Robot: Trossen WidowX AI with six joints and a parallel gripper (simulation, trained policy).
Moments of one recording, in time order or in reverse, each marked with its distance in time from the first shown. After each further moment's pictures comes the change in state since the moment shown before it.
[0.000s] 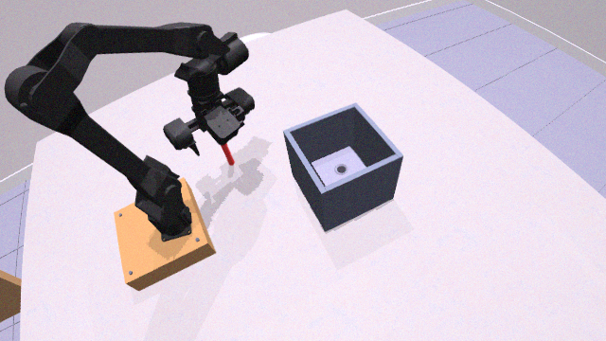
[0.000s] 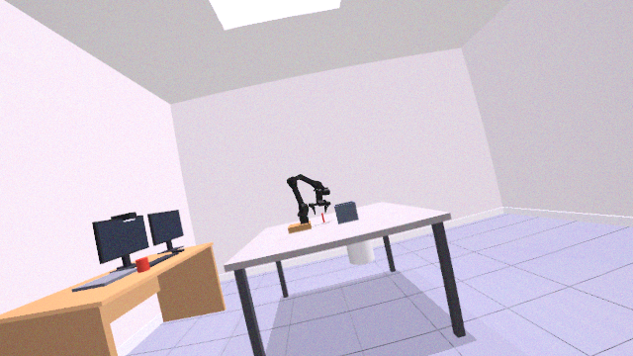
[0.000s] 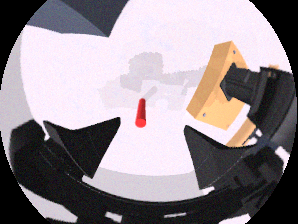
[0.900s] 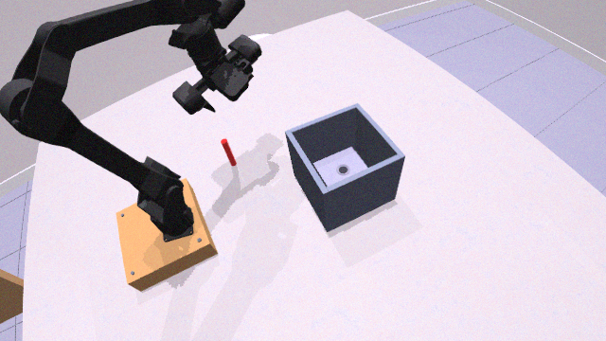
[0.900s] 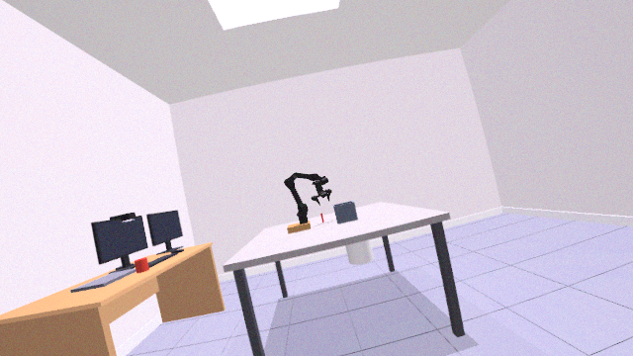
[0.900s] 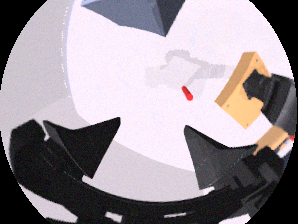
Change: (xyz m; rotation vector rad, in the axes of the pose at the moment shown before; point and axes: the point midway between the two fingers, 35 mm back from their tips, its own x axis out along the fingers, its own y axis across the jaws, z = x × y) arm -0.082 0.053 -0.027 -0.063 0.097 0.317
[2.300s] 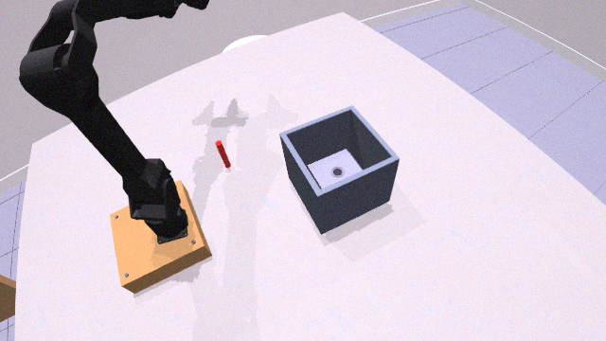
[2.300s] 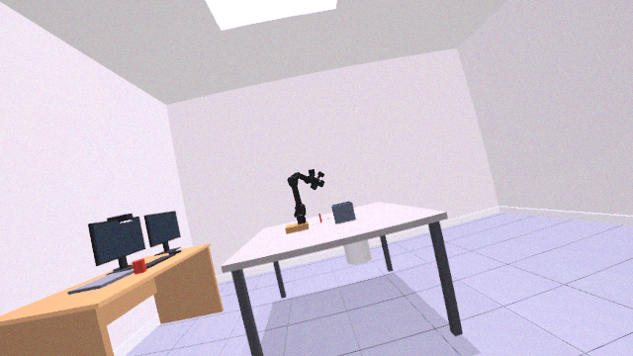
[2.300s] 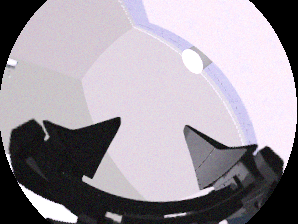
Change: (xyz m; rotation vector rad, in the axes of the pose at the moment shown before) arm -0.109 0.134 -0.267 -0.046 0.889 0.818
